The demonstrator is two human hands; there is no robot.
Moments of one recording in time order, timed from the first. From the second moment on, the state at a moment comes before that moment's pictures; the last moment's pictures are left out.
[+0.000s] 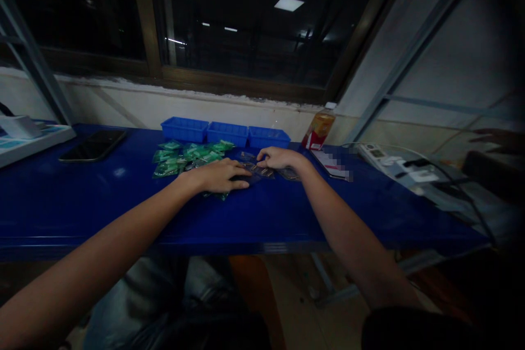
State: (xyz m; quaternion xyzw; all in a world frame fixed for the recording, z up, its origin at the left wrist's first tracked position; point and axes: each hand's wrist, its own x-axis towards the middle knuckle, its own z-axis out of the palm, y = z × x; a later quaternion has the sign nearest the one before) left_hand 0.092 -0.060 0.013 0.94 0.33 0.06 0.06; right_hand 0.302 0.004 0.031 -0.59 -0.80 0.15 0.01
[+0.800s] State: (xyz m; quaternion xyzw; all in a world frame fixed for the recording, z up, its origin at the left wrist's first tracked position) left_hand 0.076 -0.055 0.018 0.90 0.43 0.05 0.07; right_hand 0.301 0.022 0.005 -0.59 -0.80 0.07 0.11
